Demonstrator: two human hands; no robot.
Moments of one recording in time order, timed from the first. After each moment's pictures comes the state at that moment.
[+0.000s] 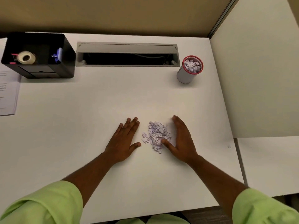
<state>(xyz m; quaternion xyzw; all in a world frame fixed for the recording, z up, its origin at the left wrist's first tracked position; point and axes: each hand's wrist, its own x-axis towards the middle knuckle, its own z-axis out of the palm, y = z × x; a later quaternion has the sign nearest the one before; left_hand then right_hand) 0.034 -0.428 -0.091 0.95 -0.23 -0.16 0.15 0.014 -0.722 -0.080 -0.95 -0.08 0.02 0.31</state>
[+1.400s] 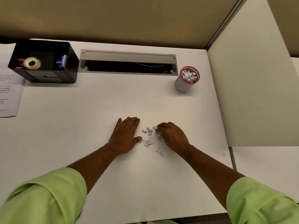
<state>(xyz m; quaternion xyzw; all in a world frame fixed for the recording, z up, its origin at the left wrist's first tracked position) 0.073 -0.452 -0.070 0.96 -0.18 -0.18 0.10 0.074 -0.703 -0.060 -0.96 -0.23 0.07 0.14</state>
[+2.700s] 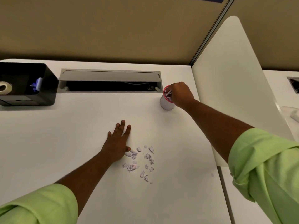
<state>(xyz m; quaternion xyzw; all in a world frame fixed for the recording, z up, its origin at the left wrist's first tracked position) 0.143 -0.498 -0.057 0.94 -0.12 -0.29 0.11 0.300 -0.775 0.040 -0.99 -0.05 0.13 0.09</state>
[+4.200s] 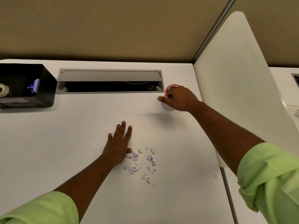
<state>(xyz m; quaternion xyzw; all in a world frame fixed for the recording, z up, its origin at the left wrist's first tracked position) 0.143 -0.499 -0.063 0.94 -0.12 -0.30 0.10 0.295 -0.780 0.030 -0.98 -0.12 0.13 0.09</state>
